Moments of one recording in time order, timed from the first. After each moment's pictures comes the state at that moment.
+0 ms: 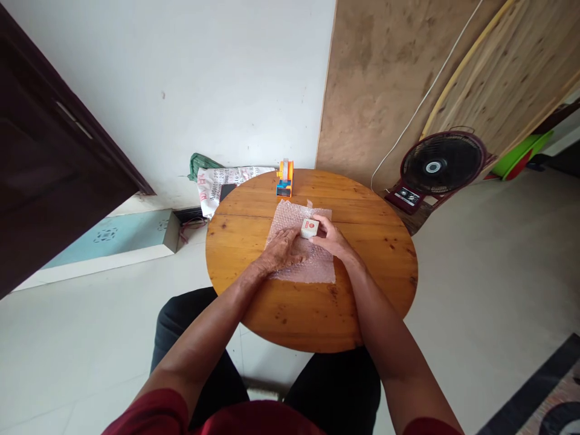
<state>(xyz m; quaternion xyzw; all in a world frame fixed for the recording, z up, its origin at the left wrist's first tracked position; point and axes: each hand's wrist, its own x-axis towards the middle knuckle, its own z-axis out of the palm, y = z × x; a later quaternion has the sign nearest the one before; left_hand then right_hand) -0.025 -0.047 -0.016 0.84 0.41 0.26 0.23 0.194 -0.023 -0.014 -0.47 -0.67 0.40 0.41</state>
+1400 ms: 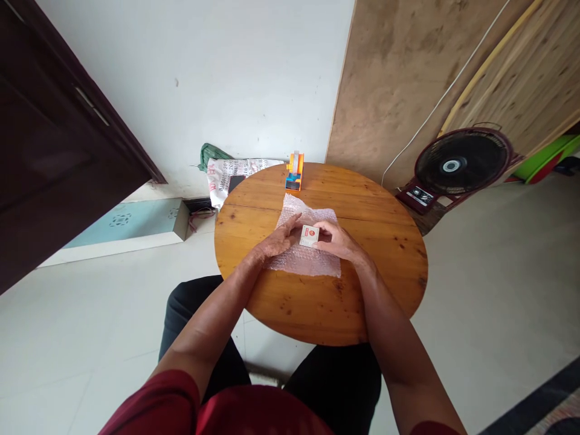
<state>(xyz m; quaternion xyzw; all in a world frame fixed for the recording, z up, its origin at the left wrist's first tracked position) -0.040 -0.044 -0.008 0.70 0.33 0.34 0.53 0.187 -0.047 0.012 -0.41 -0.77 0.38 0.30</state>
